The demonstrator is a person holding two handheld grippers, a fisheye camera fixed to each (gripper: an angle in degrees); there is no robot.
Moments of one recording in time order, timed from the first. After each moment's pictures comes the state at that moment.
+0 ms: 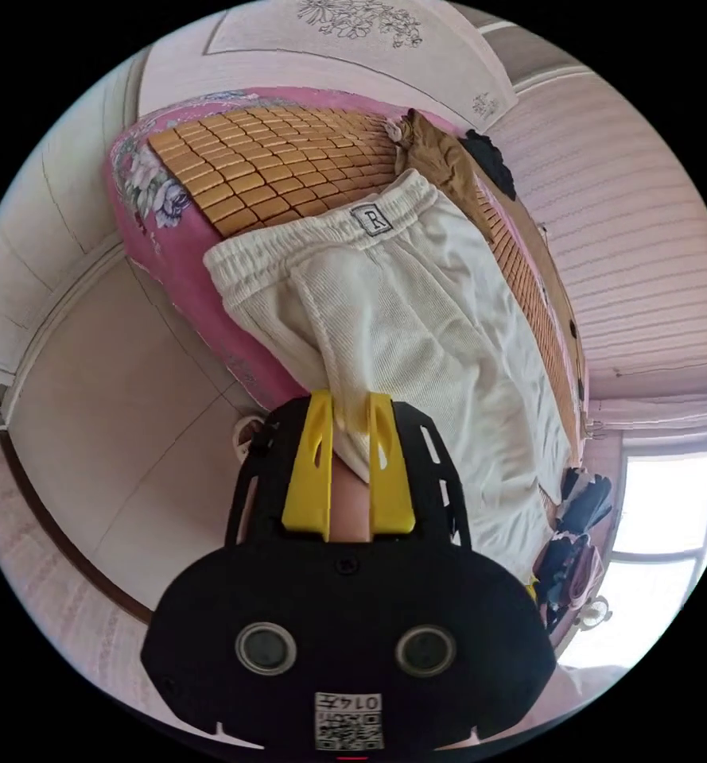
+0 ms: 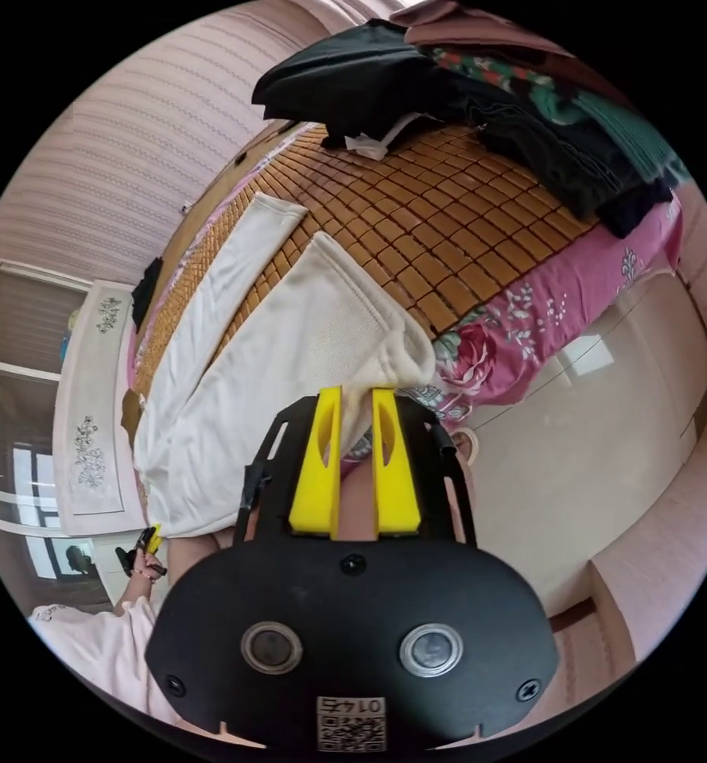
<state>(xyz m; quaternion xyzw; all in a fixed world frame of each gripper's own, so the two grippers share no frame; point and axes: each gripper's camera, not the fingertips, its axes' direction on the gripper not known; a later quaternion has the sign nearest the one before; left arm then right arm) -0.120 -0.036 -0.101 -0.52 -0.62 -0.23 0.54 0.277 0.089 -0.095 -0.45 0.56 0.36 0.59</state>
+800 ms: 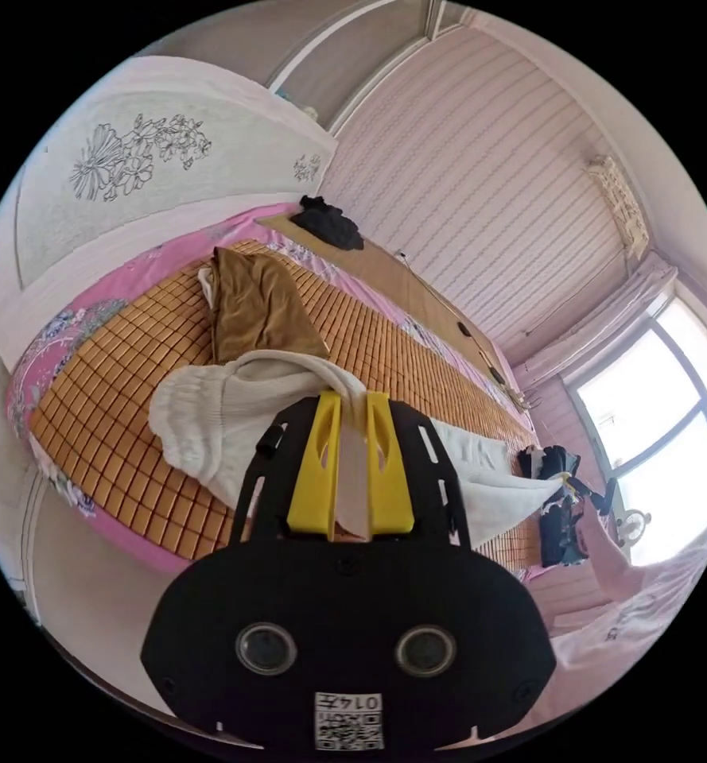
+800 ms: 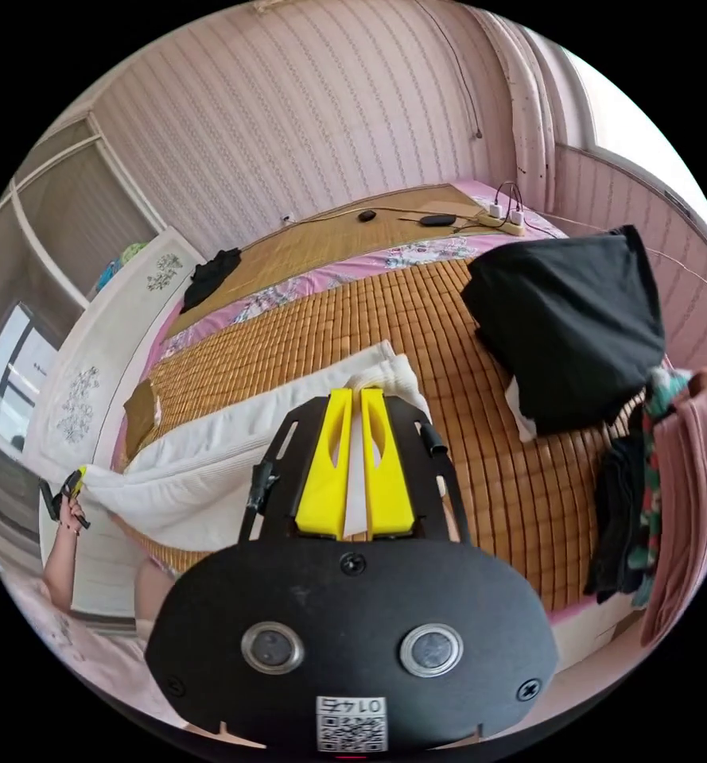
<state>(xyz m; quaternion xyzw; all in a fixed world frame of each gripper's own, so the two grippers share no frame) -0.127 -0.107 0.063 -0.54 -0.45 -0.08 0.70 0.429 -0.045 0.117 -0.49 0.48 0.17 0.70</state>
